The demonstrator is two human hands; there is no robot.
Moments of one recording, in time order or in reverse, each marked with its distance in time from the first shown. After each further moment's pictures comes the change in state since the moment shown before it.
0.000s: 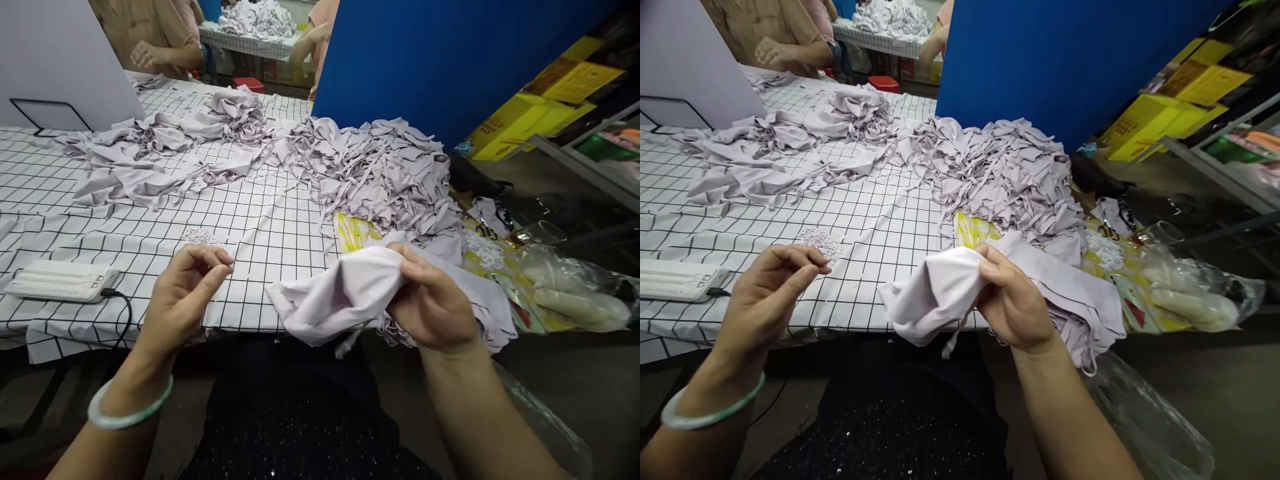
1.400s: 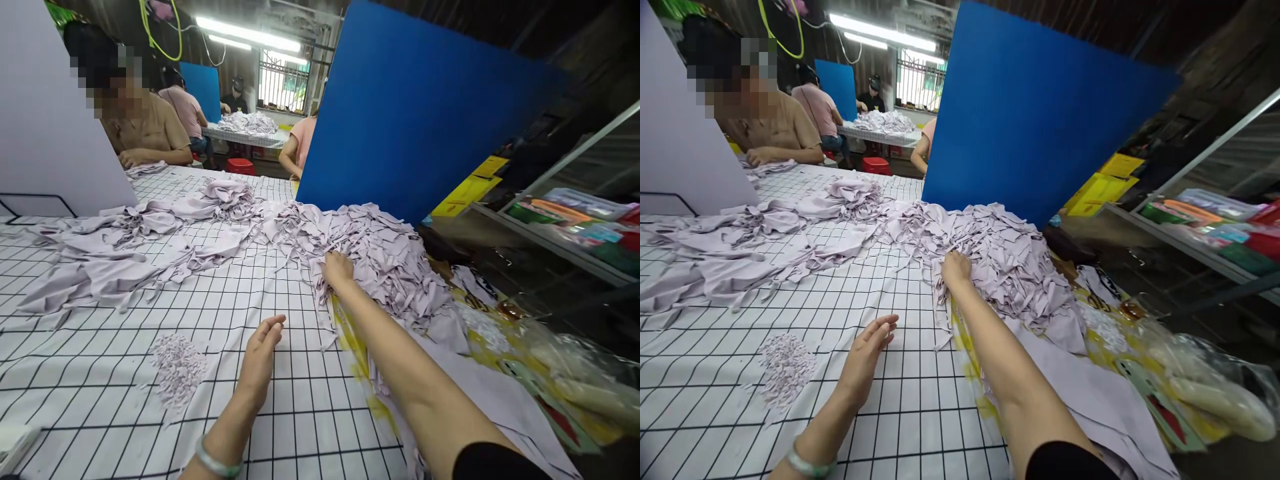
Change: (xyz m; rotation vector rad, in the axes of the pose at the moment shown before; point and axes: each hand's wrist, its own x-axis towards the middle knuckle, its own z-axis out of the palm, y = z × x) left_hand 0.108 -0.111 0.085 -0.299 0.105 -0.593; right_hand 0.295 0.035 -0.050 -1.830 0.390 -0.082
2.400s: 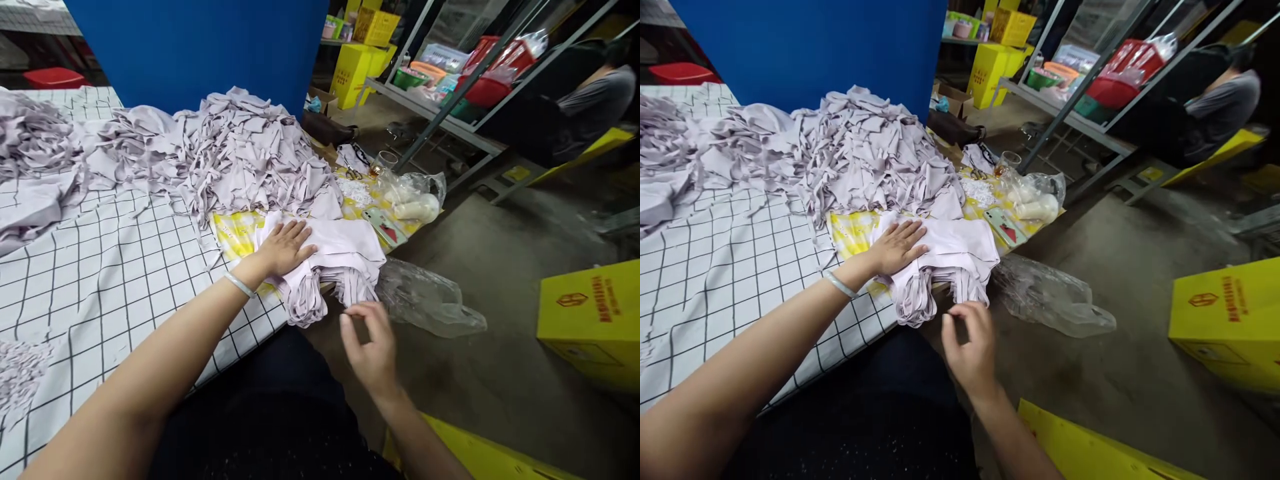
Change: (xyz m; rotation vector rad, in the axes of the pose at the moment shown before) left_hand 0.009 -0.046 0.258 1.400 -1.037 0.733; right_hand -0.412 0.148 -0.045 0.429 0.524 0.384
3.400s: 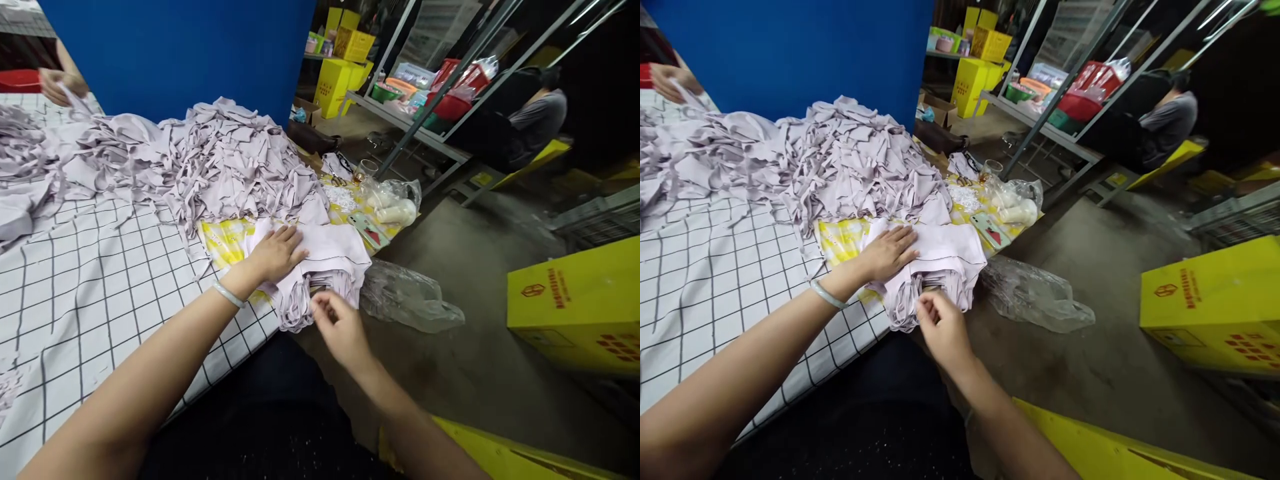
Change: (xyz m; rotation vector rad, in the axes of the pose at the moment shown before) left_hand -0.005 0.005 -0.011 0.049 0.131 0.077; right_hand 0.031 -0.024 0.013 0.215 -0.241 0.126
